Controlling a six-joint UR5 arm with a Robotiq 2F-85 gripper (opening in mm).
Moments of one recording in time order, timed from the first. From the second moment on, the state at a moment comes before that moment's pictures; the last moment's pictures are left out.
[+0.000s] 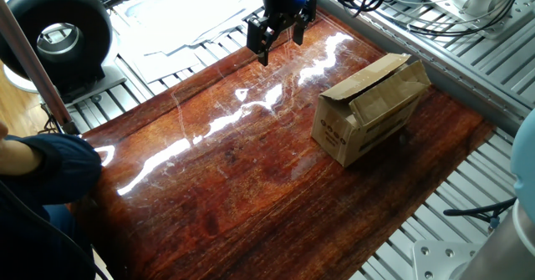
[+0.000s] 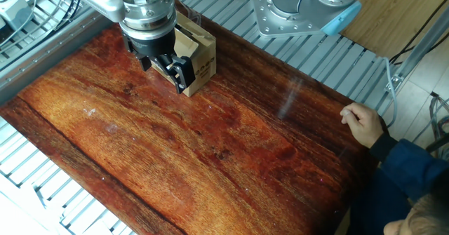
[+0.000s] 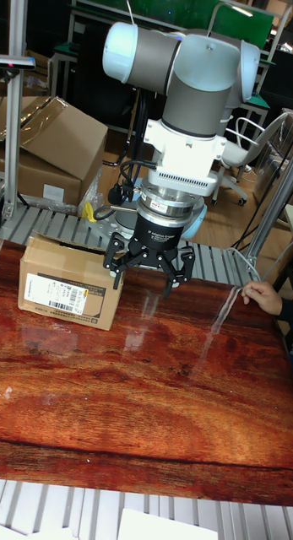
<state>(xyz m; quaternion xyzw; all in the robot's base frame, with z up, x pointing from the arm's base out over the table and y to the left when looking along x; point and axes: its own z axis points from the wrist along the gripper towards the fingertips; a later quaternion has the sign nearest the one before) 0.544 0.002 0.190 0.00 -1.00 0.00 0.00</state>
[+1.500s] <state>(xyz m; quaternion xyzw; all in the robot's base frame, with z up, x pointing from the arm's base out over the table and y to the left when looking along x) 0.495 -0.017 0.199 0.02 -1.00 -0.02 0.09</state>
